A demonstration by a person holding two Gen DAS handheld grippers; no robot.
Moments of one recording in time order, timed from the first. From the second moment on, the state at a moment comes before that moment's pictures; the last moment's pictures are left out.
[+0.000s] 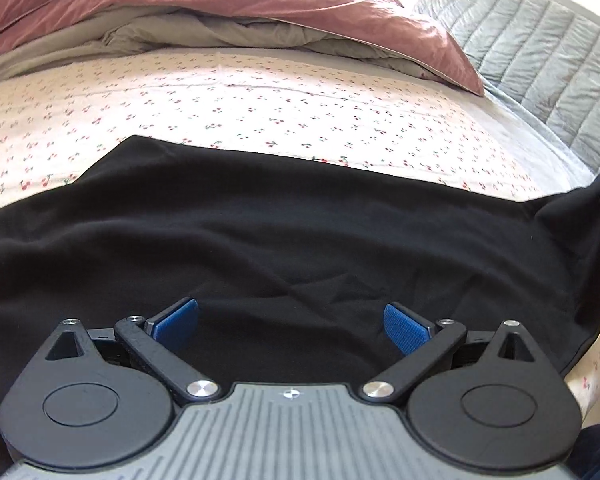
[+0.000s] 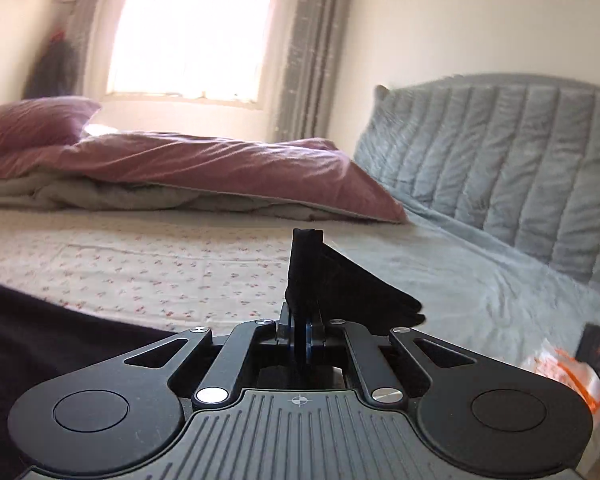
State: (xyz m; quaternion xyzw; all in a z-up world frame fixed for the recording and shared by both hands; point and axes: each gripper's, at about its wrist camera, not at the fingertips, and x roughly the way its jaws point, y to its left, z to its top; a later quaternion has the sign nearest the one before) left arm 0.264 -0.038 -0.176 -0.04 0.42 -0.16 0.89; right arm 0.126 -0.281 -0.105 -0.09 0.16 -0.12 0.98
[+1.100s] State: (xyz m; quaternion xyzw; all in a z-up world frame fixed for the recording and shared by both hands) left arm 0.280 -0.025 -0.174 -0.02 0.45 -0.18 0.88; right arm 0.143 -0.154 -0.133 -0.10 0.33 0.21 0.91
